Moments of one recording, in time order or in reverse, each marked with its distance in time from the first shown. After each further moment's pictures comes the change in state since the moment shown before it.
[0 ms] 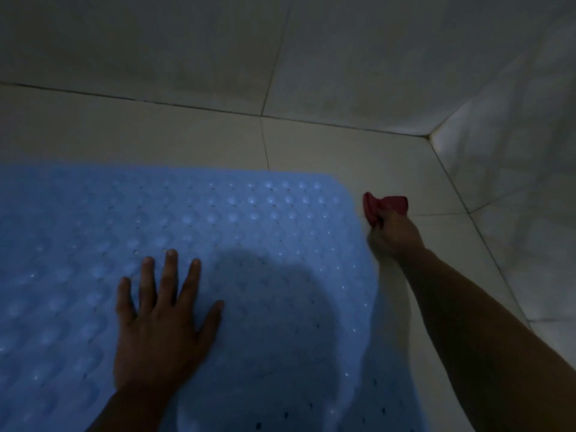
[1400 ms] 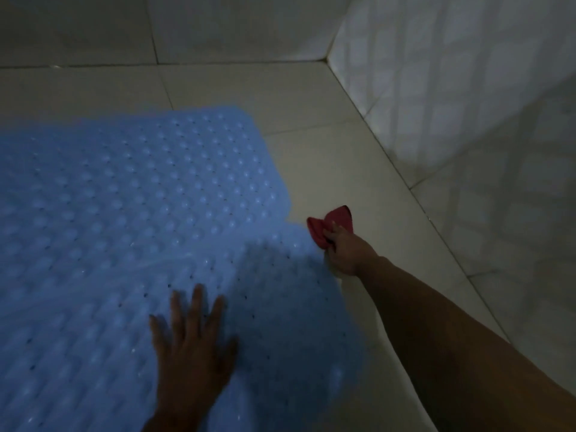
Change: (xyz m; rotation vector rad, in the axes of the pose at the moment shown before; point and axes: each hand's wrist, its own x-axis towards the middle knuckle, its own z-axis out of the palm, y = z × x) left_hand -0.250 0.111 -0.021 -0.191 -0.098 0.290; right_hand -0.297 0.118 0.018 0.006 -0.333 -0.025
